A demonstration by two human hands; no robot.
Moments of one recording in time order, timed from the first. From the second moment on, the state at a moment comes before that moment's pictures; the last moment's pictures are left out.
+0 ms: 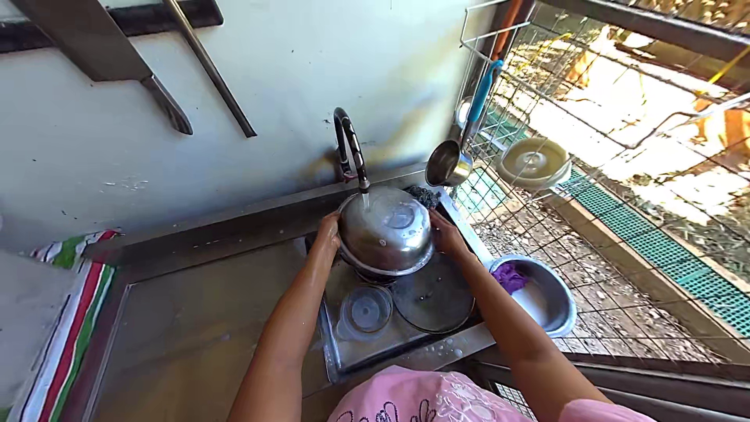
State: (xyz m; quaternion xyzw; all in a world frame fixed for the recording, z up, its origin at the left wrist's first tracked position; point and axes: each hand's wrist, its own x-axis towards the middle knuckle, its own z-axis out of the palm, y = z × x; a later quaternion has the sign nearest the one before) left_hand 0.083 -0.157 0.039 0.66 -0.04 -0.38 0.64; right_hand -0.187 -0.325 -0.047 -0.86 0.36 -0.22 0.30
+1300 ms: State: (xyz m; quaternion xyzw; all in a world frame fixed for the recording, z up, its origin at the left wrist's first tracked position) left_hand 0.056 -0.139 -0.012 0.57 -0.04 -0.50 0.65; right_hand -0.150 -0.304 0.012 -0.92 0.29 0.08 0.25
